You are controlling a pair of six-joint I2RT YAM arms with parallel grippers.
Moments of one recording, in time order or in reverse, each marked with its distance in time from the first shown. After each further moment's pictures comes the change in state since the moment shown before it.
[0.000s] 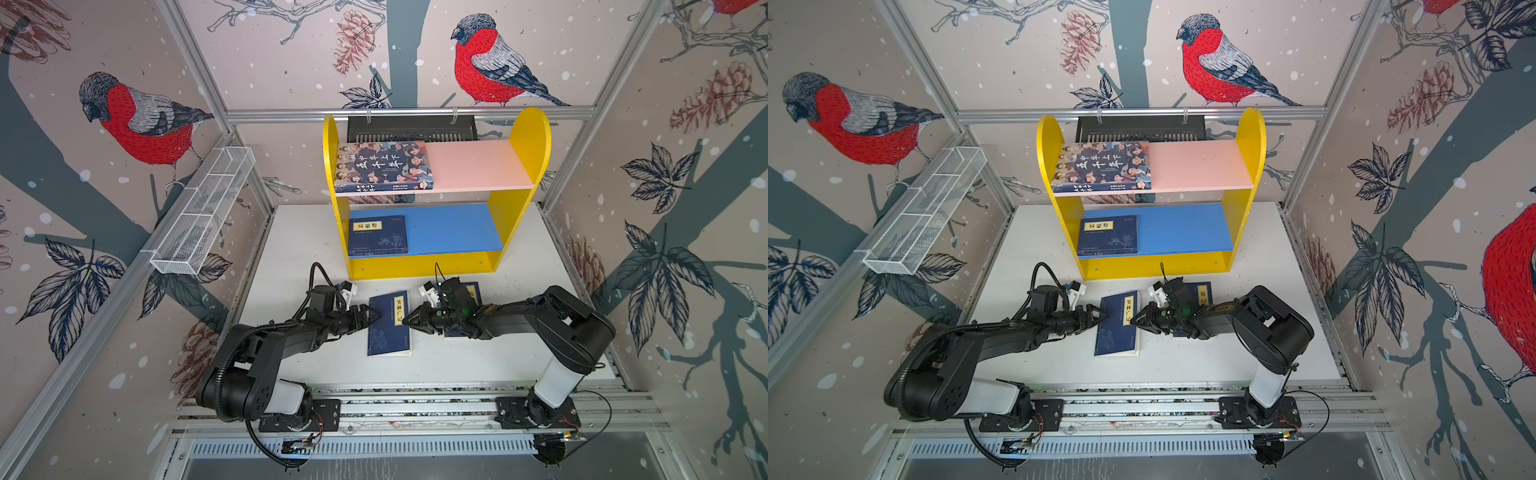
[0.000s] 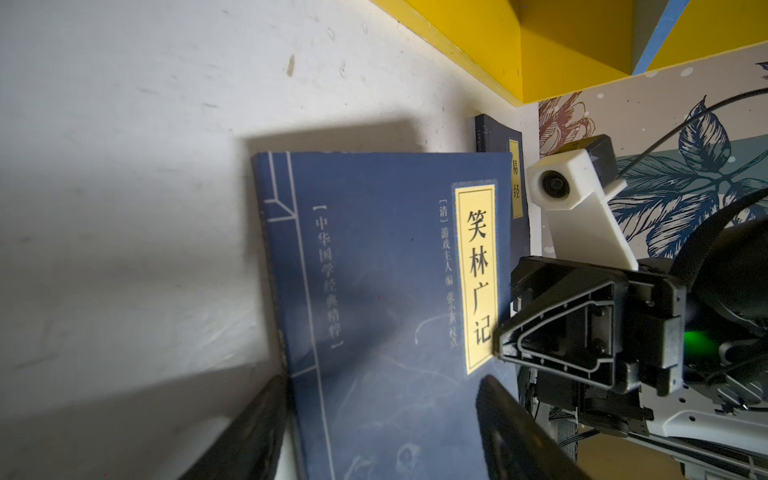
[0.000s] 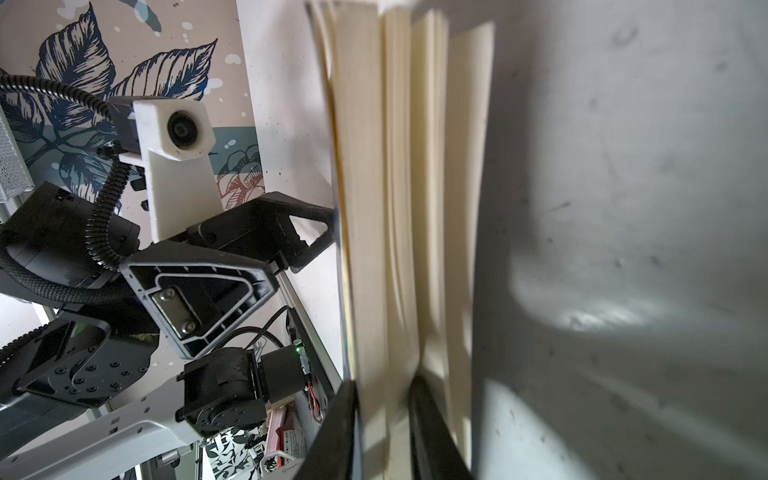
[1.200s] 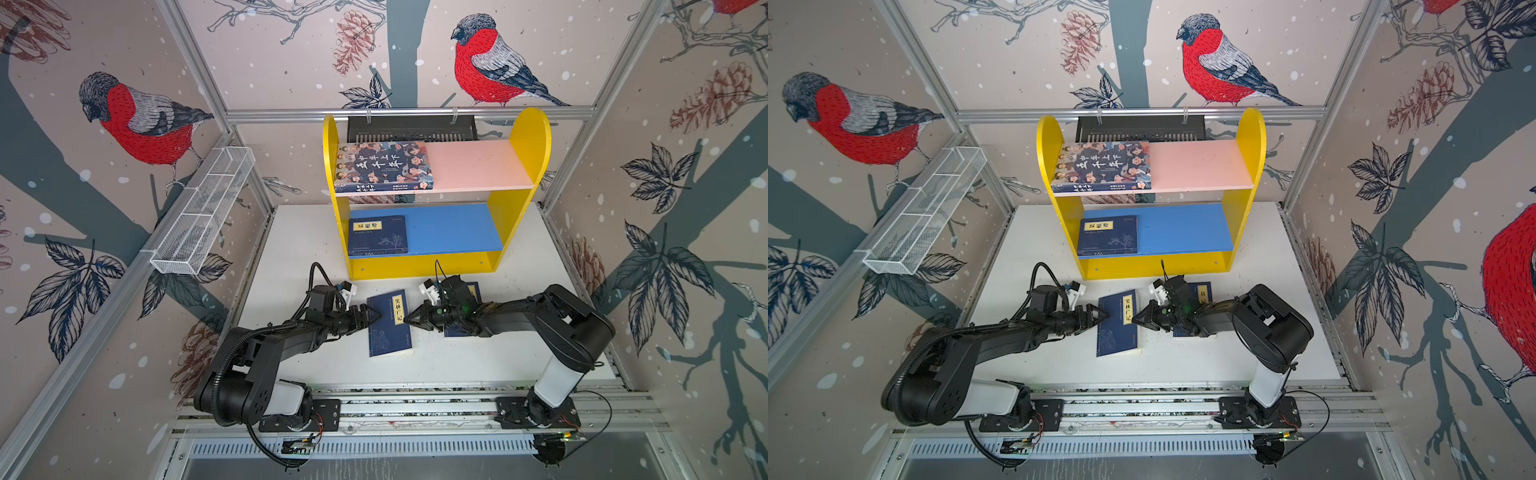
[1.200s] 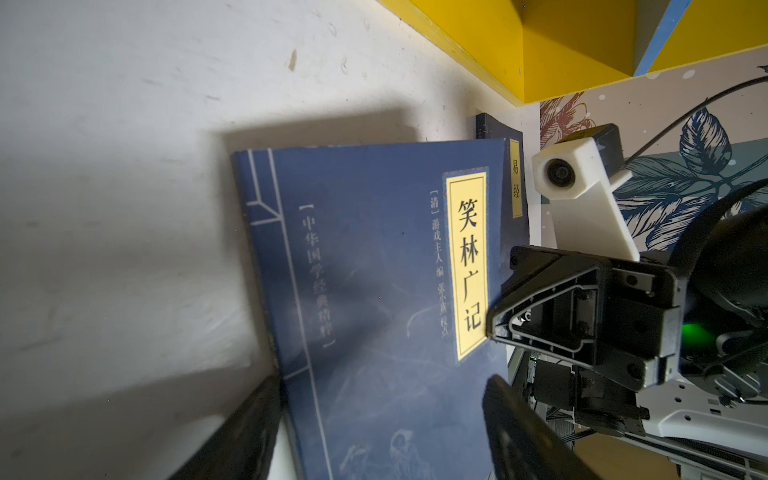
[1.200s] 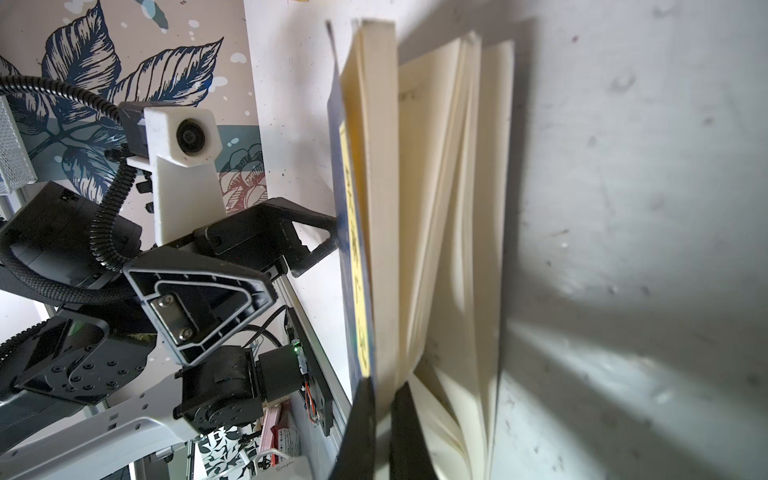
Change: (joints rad) left arm 0.000 -0.029 0.005 -0.035 -0.003 0.000; right arm -0.014 0.001 0.011 -0.004 -0.020 -0.039
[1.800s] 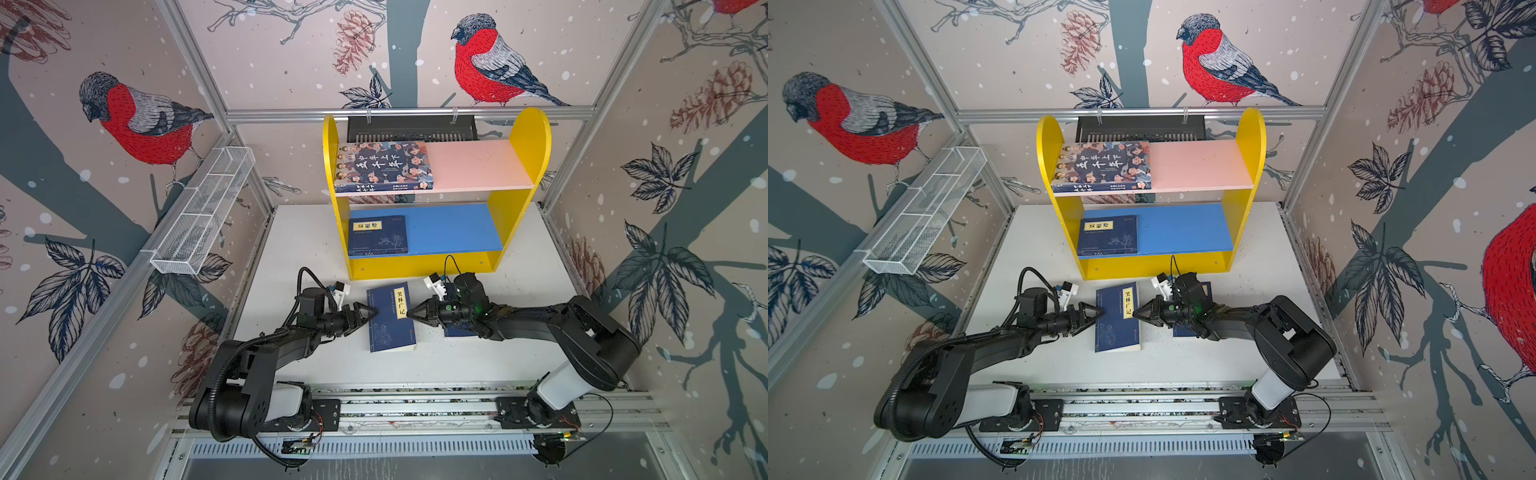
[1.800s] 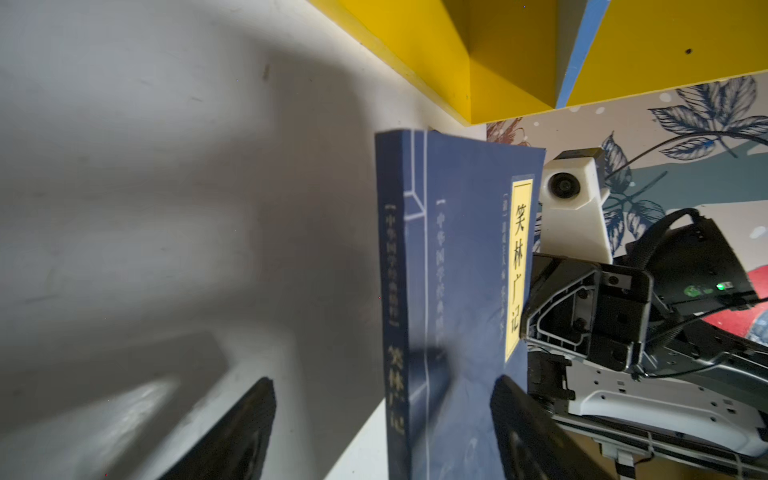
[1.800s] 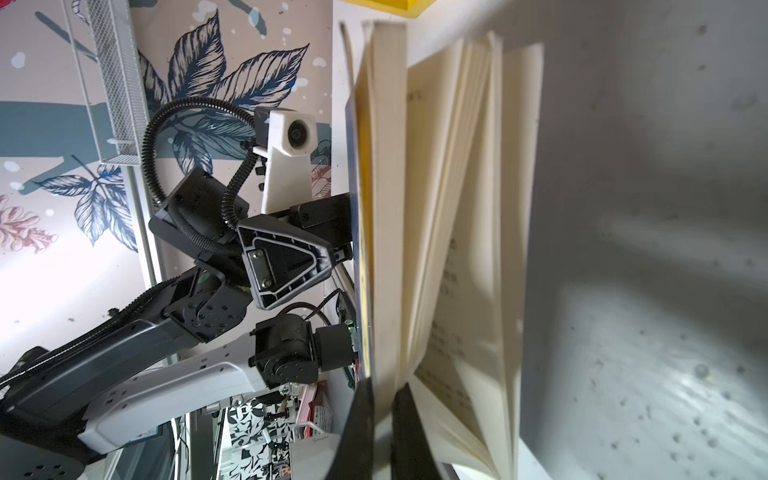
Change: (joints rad) left arm 0.089 -0.069 -0.059 0.101 0.154 -0.110; right arm -0.040 -0.150 -0.064 0.093 -0.106 0.051
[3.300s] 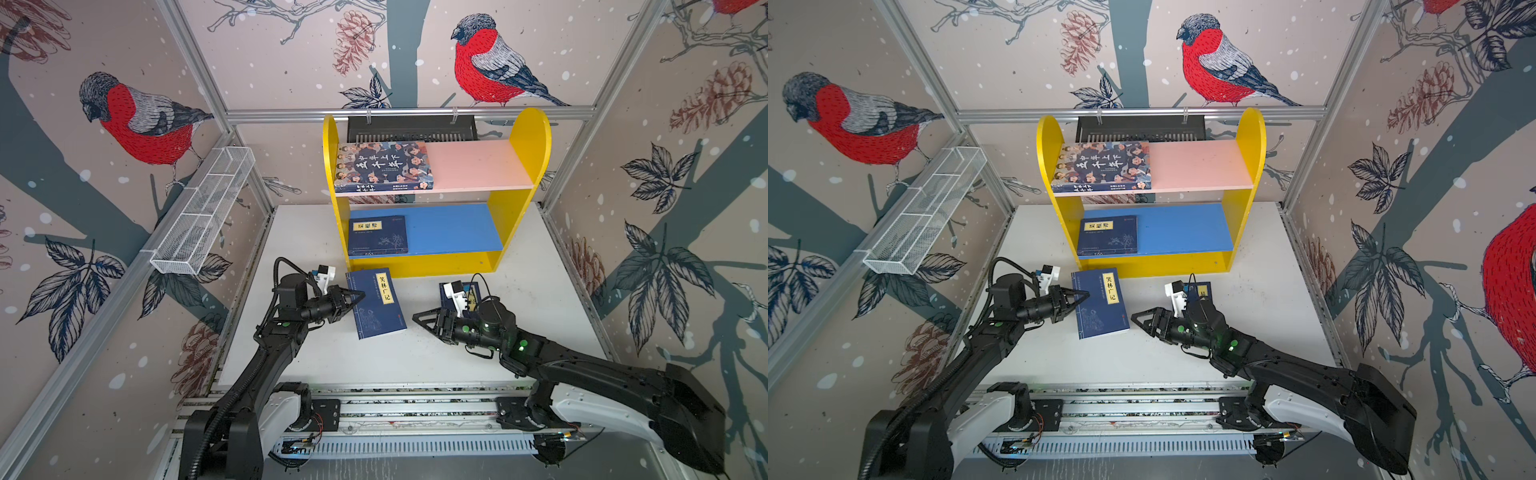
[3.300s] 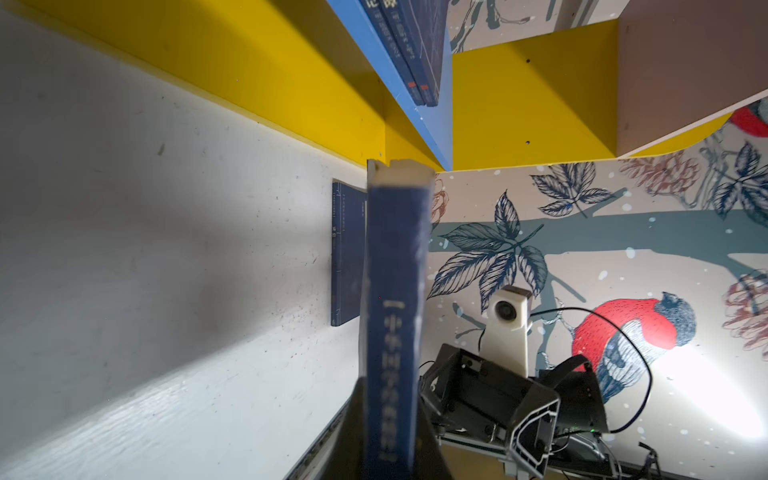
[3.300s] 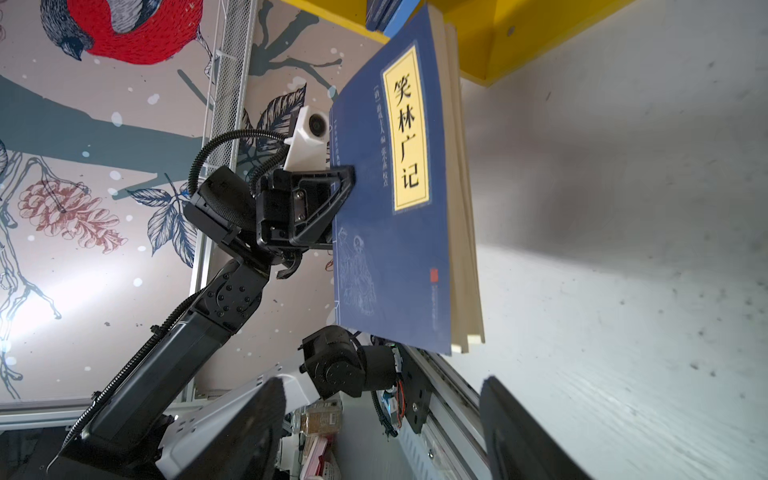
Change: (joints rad) left arm 0.112 -0.338 0.145 -0.274 0.078 -0.275; right arm 0.298 -0.562 -0.137 -0.194 0.503 0.135
